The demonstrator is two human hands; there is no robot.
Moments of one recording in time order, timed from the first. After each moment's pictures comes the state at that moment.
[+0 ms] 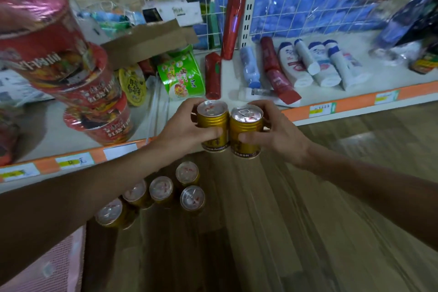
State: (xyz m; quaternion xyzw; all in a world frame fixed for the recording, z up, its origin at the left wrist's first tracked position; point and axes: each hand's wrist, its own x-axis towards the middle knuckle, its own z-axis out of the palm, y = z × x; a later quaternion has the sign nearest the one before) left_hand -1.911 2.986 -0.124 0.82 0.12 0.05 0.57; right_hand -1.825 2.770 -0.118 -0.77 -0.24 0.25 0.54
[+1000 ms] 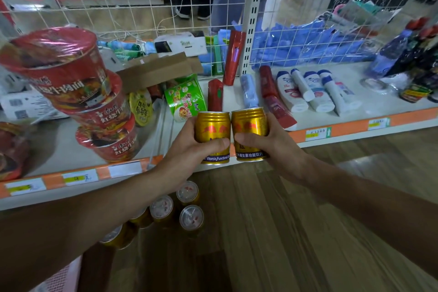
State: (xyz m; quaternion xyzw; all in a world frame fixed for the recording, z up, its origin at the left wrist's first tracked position) left_hand -1.927 2.968 -0.102 0.69 0.12 0.05 0.71; right_hand -1.825 2.785 -0.092 -0.68 -0.20 0.29 0.65
